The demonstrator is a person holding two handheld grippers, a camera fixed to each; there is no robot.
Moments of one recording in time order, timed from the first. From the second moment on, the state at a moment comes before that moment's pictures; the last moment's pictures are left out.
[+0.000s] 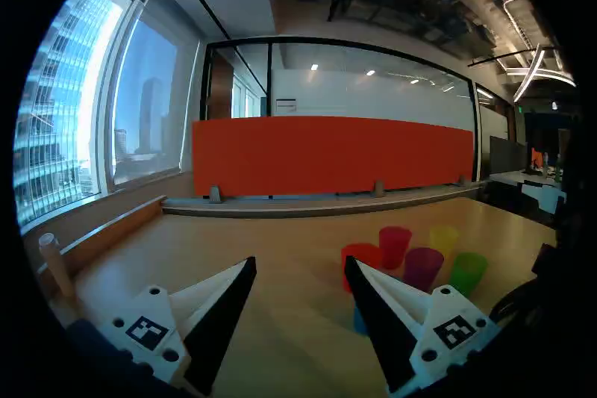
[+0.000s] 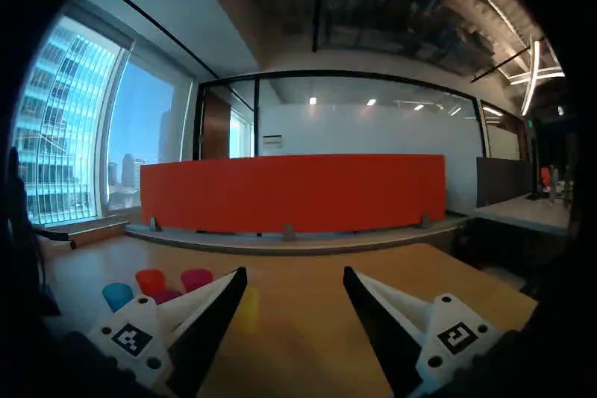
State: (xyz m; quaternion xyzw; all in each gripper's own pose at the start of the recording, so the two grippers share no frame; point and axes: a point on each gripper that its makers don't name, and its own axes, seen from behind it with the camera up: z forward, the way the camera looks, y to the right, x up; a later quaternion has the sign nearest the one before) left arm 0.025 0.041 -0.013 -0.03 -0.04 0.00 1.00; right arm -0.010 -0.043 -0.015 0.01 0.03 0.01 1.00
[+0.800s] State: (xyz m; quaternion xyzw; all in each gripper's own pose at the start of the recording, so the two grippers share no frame) left arm 0.026 0.014 -0.008 0.01 0.01 0.00 1.00; right arm -0.014 -0.043 -0.019 -0.02 0.02 -0.04 1.00
